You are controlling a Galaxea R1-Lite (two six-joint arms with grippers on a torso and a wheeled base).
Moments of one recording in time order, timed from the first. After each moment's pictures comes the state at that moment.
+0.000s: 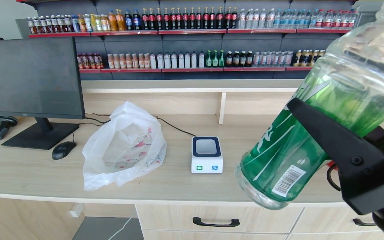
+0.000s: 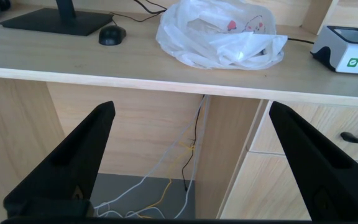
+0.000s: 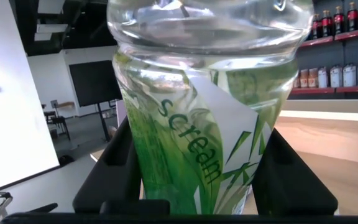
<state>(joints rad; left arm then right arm) 0.00 0.00 0.00 0.00 0.00 0.00 0.97 1.41 -0.37 -1.57 -0.16 0.12</state>
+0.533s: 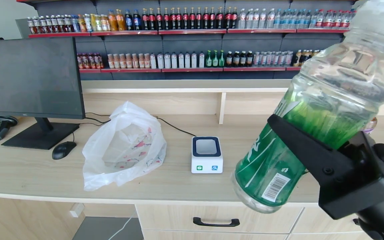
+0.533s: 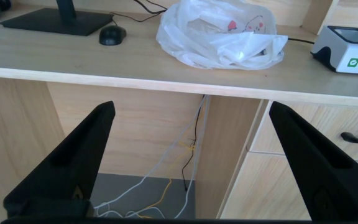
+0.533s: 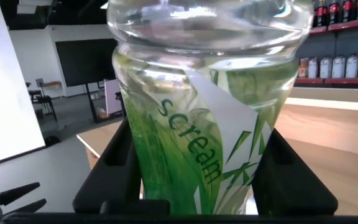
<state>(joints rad) 0.00 0.00 0.00 0.00 0.00 0.00 0.96 1.43 -0.36 -1.53 -0.16 0.07</state>
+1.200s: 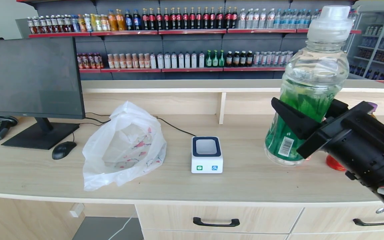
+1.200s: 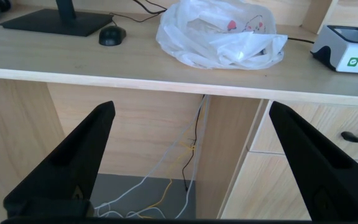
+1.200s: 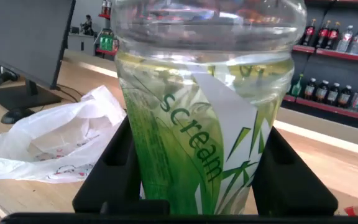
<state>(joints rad) 0.00 0.00 0.00 0.00 0.00 0.01 0.68 1.45 -0.48 -1.32 -0.16 -0.24</state>
